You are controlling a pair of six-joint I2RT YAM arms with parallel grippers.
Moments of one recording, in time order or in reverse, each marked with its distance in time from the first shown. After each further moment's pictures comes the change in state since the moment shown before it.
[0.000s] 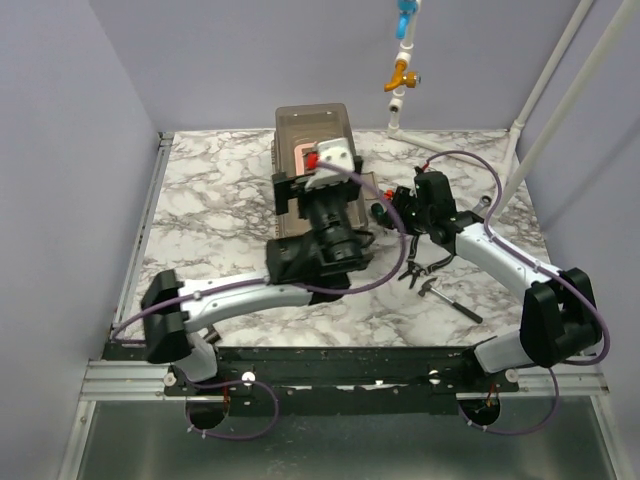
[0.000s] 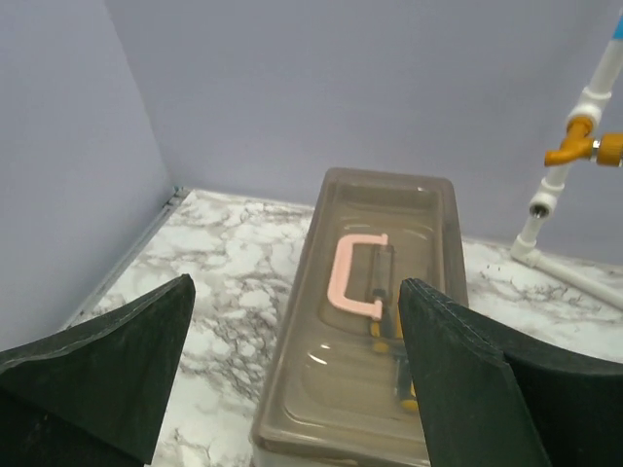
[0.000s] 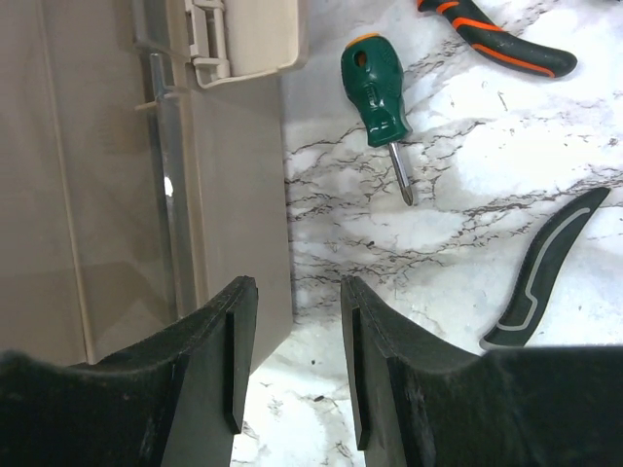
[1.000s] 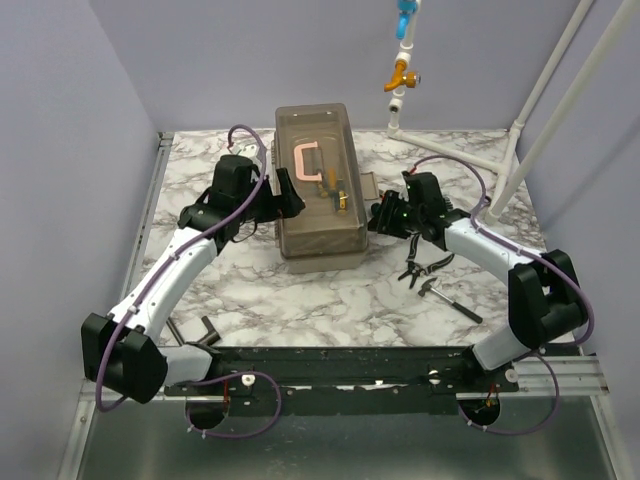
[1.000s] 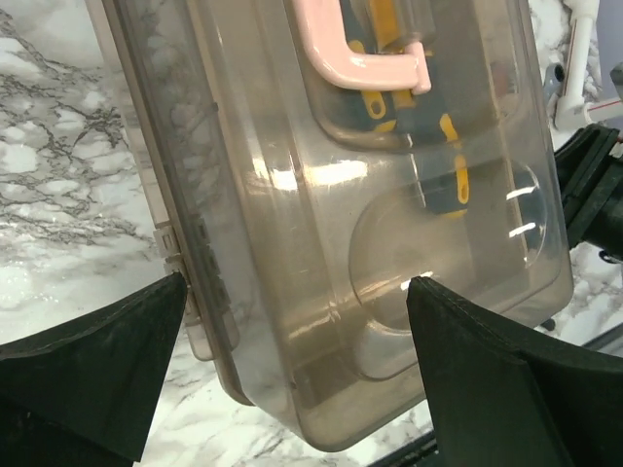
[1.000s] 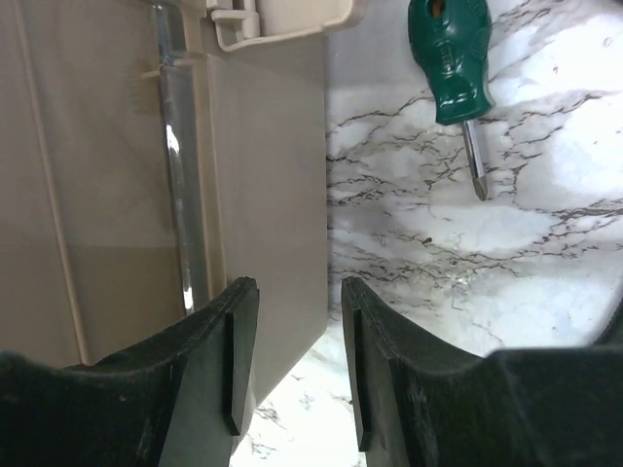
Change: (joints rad) left arm 0.860 -0.436 -0.419 -1.870 1.646 -1.854; right arm 0.006 0.097 0.014 0.056 -0.158 0.049
